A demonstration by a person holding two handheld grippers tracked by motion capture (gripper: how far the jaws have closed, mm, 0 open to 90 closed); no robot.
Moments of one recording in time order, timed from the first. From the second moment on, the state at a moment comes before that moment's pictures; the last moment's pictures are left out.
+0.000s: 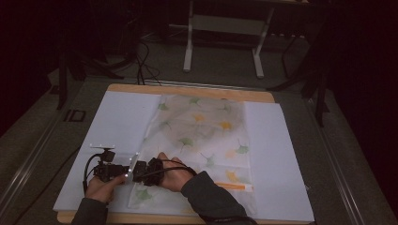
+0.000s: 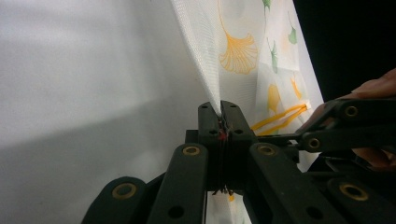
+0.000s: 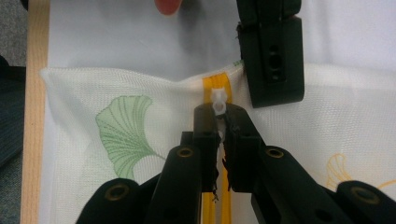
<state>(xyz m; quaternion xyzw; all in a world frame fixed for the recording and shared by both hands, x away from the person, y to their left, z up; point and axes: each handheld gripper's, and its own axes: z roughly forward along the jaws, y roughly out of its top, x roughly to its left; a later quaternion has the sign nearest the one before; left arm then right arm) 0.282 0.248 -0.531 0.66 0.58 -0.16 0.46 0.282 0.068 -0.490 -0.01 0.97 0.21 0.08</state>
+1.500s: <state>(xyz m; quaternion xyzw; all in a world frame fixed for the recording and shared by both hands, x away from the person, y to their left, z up) 0.281 0.253 -0.531 0.66 0.57 -0.16 0.47 0.284 0.044 -0.495 0.01 0.98 0.19 0.09</state>
